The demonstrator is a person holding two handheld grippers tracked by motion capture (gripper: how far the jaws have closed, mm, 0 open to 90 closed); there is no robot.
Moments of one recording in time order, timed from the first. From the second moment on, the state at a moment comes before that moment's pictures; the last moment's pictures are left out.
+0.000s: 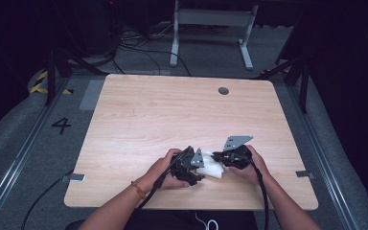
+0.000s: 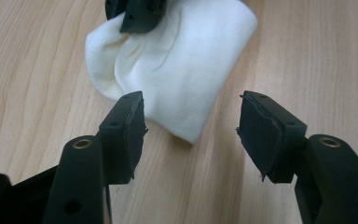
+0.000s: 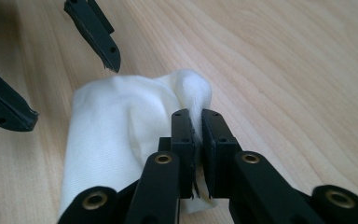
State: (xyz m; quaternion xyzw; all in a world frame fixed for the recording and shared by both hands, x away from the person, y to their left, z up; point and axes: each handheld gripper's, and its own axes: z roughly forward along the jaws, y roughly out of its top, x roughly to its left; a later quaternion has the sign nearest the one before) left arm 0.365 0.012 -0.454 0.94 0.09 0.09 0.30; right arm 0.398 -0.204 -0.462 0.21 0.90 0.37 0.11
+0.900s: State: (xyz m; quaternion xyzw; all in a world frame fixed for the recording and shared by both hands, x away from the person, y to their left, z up) left arm 0.376 0.025 -0.443 0.94 0.11 0.09 0.30; right arm 0.382 -0.203 -0.440 0.17 0.90 0.38 0.16
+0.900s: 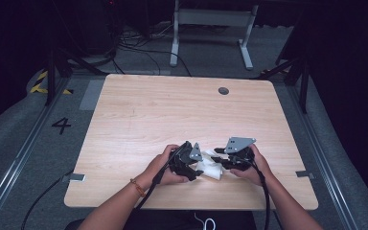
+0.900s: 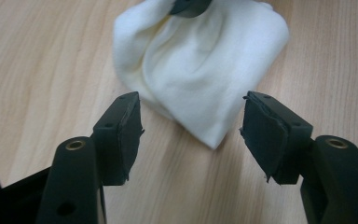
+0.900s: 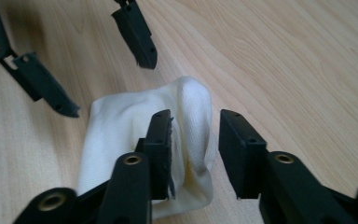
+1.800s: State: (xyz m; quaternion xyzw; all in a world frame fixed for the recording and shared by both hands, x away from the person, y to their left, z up) left arm 0.361 0.098 -0.433 0.94 0.14 0.16 0.26; right arm 0.358 -0.231 -0.430 0.19 0.89 0.37 0.21
